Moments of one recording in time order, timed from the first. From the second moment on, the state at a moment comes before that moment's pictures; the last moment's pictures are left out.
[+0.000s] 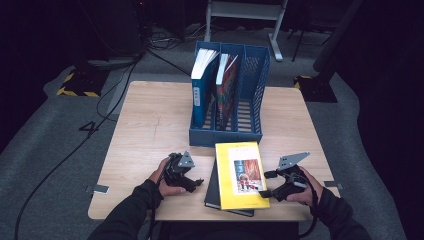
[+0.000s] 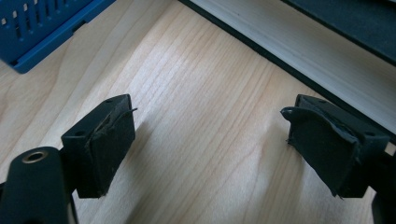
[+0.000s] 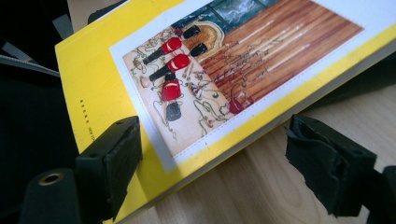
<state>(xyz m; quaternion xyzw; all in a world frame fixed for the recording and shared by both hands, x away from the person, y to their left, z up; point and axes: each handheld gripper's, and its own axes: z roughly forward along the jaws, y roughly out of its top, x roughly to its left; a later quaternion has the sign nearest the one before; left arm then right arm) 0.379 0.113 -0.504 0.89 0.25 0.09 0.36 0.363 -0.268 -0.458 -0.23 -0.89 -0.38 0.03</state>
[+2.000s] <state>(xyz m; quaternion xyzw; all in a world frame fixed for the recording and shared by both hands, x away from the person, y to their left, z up) 0.401 0.093 -0.489 0.88 0.23 0.09 0.42 0.385 -0.217 -0.449 -0.16 -0.86 -0.49 0.01</state>
